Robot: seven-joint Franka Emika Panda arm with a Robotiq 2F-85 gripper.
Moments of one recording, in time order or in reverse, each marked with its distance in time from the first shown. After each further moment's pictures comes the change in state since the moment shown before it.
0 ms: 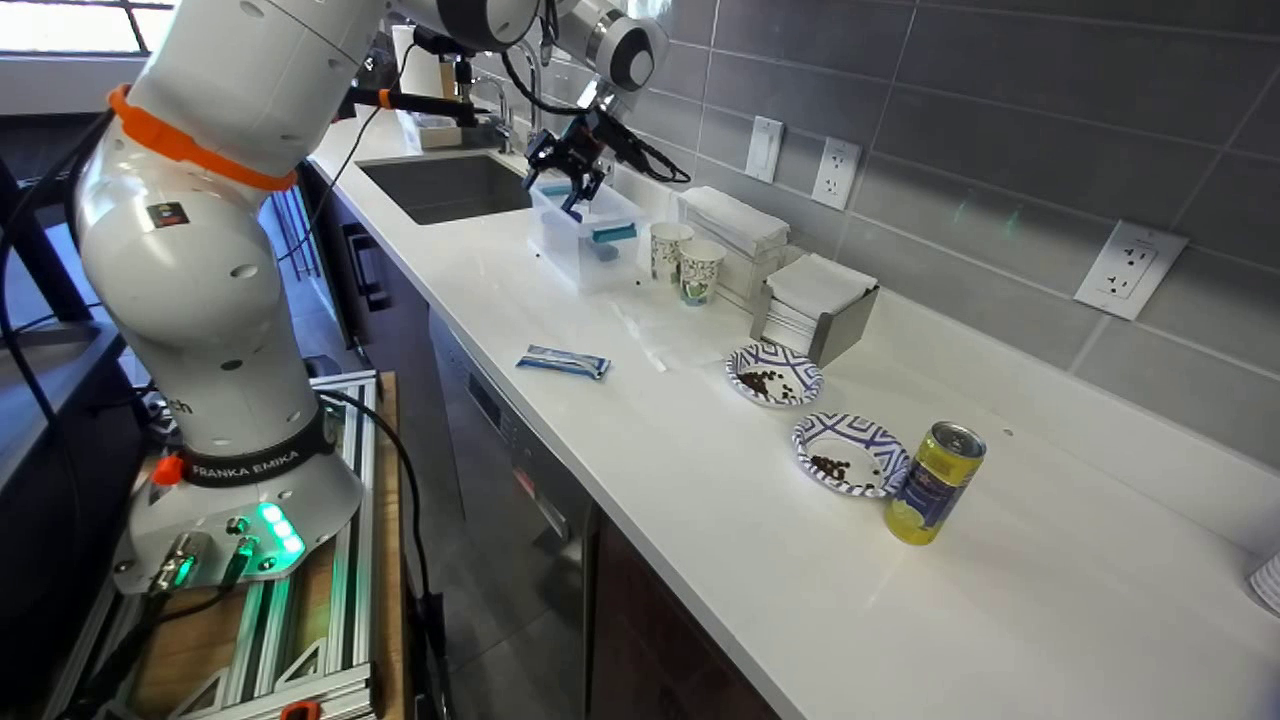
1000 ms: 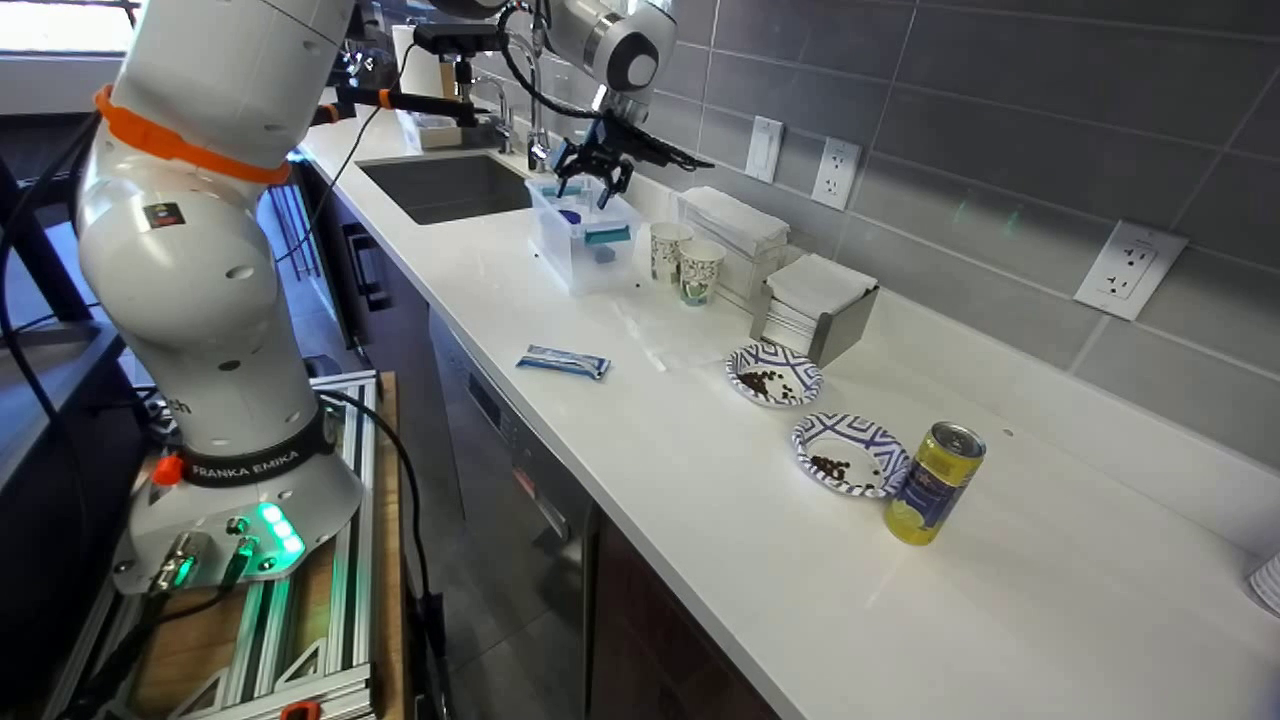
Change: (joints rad) arm -0.021 -0.098 -0.042 -0.158 0.017 0.409 0.012
